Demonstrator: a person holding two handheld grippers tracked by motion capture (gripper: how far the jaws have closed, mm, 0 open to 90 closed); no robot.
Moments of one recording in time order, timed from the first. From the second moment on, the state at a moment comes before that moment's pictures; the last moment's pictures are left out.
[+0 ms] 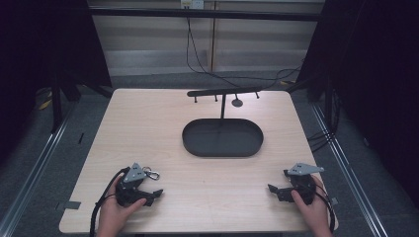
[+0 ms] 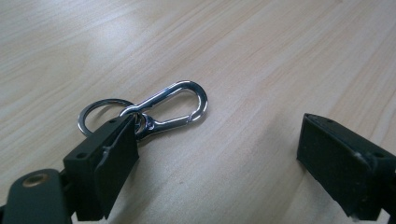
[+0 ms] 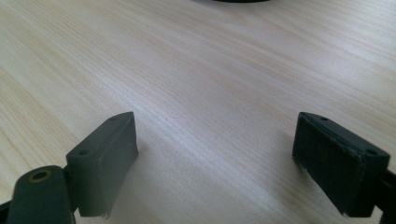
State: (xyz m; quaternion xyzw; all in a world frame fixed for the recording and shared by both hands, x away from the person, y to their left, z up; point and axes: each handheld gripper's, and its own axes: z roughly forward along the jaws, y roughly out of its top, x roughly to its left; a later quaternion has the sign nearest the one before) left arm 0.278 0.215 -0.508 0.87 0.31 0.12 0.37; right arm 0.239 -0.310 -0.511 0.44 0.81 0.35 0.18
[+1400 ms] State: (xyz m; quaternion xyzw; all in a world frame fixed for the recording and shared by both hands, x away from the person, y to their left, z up) left arm 0.302 0.230 -0.491 0.86 0.32 0.12 0.37; right arm 0.239 -0.310 -0.511 0.44 0.81 0.35 0.18
